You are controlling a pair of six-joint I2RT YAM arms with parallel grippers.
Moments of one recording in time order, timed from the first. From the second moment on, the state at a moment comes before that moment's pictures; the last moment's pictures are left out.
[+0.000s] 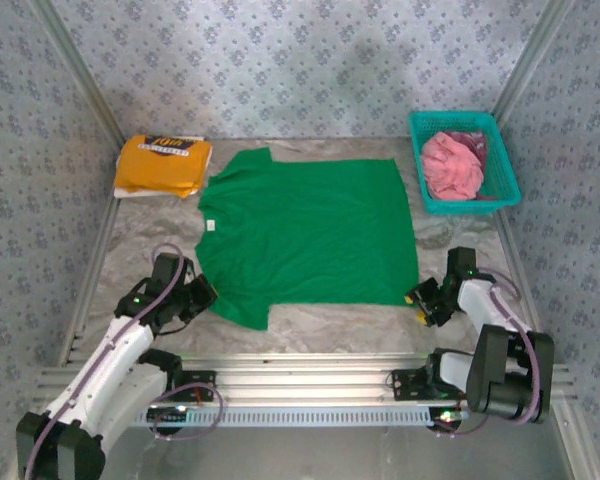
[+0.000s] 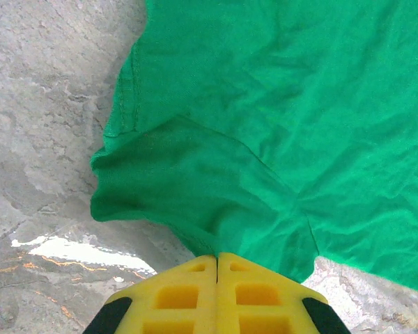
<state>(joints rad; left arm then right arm) -0.30 0.75 0.48 -0.71 0.17 -0.89 -0.18 1.20 0.48 -0.68 -0.34 0.76</state>
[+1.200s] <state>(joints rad) -0.29 0.77 0.48 -0.67 0.20 -0.89 -0.16 1.32 0.57 -0.75 -0.30 0.75</state>
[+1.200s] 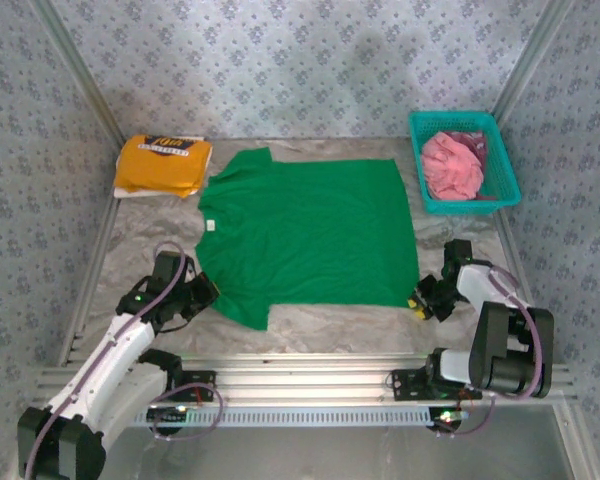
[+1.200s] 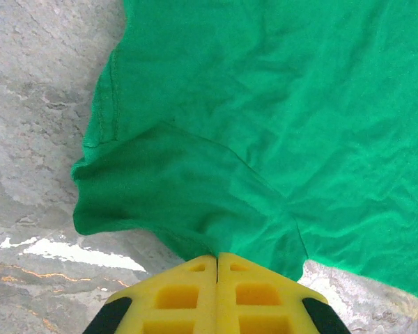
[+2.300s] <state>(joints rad) -0.22 0.79 0.62 -0.67 0.20 -0.78 -0.11 1.22 0.57 -0.44 -0.34 0.67</state>
